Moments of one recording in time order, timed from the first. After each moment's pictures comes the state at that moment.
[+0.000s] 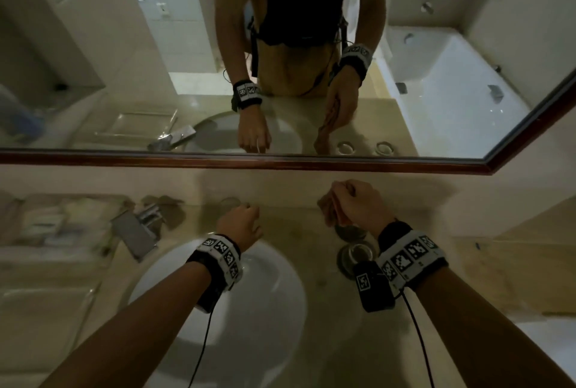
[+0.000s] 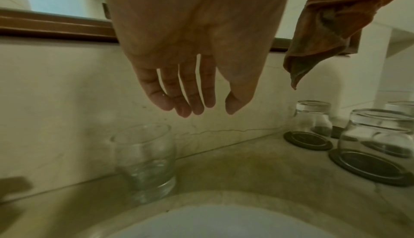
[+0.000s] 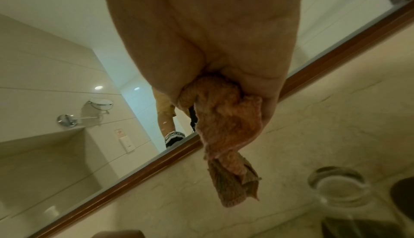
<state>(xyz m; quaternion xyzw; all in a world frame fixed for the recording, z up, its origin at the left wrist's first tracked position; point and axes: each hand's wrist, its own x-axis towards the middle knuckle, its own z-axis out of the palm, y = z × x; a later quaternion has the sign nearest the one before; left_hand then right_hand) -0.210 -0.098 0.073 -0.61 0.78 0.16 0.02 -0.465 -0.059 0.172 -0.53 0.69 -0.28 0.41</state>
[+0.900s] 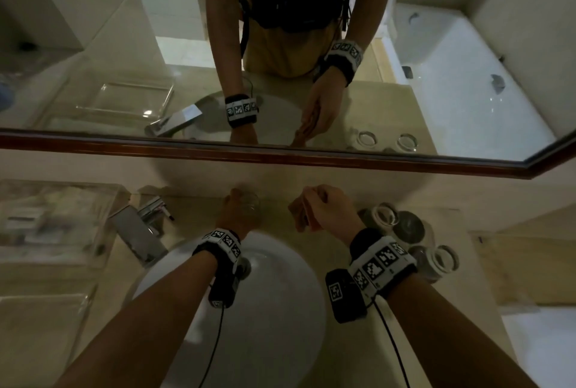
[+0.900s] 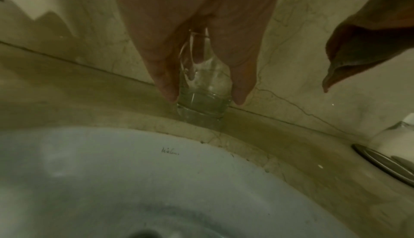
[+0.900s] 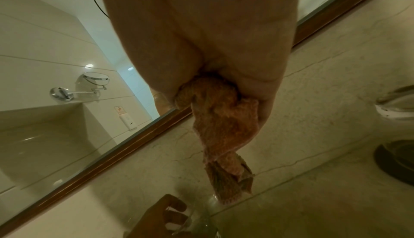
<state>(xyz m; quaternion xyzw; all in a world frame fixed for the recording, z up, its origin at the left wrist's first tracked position) -0.154 -0.153 -0.013 -0.72 0.58 0.36 -0.14 -0.359 -0.100 0.120 -0.51 0.66 -0.25 0.49</state>
